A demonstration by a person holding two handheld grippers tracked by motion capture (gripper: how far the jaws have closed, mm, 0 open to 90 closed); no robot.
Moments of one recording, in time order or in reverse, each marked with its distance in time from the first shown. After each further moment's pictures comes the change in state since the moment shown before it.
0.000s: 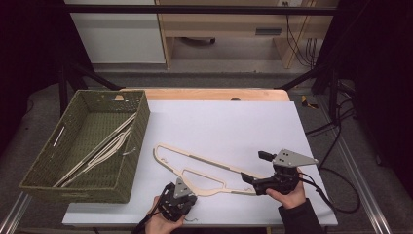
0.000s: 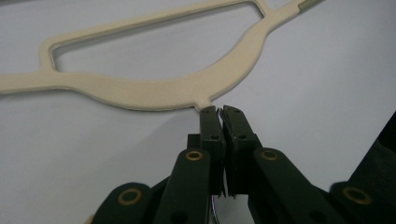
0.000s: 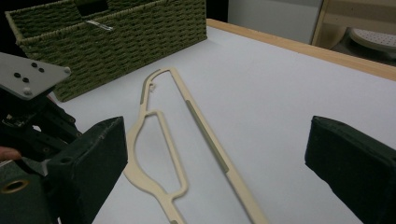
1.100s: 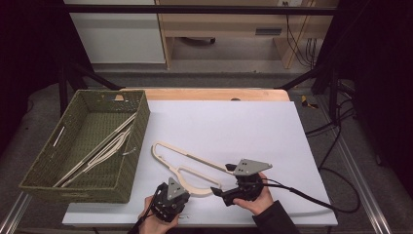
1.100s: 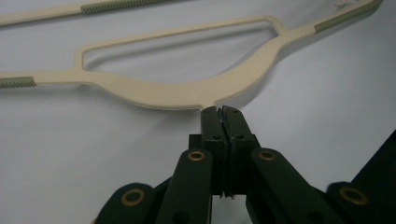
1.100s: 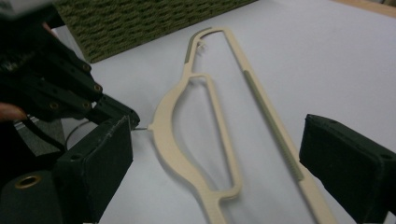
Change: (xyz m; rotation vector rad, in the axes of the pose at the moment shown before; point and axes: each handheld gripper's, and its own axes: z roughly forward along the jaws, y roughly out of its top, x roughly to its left) left arm -0.002 0.007 -0.022 -0.041 0.084 0.005; right arm 0.048 -0.018 0.075 0.144 0.139 -0.068
